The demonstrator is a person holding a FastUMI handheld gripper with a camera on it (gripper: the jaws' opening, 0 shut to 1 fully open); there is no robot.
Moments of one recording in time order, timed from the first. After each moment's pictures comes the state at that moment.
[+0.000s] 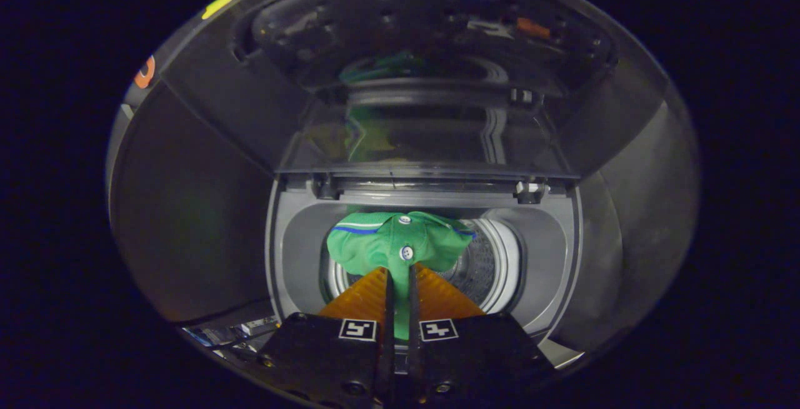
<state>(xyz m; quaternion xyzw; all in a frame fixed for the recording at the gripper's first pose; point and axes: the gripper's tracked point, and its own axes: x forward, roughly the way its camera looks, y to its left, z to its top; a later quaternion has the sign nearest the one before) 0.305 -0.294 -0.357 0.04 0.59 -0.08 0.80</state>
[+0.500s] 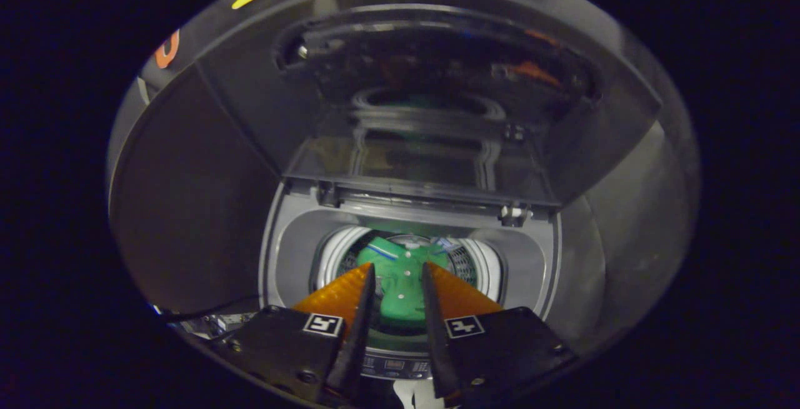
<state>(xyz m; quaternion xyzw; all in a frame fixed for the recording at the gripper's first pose) 0.326 -0.289 -0.319 0.00 0.54 -0.05 0.84</state>
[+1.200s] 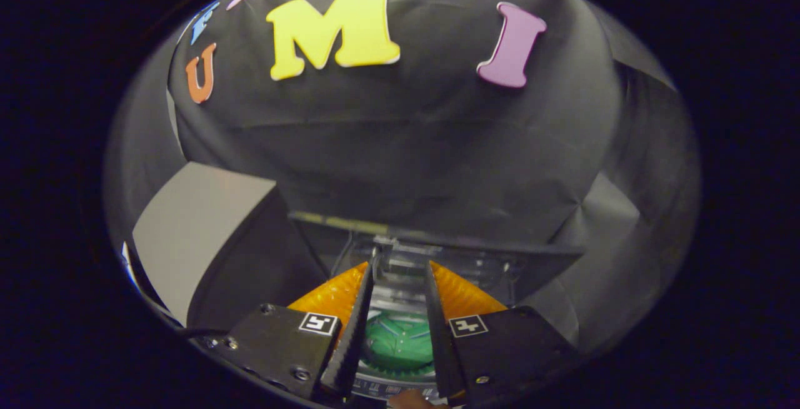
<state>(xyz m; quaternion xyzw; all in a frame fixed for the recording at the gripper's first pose) 0.408 -0.278 -0.184 -0.05 0.32 -0.02 0.95</state>
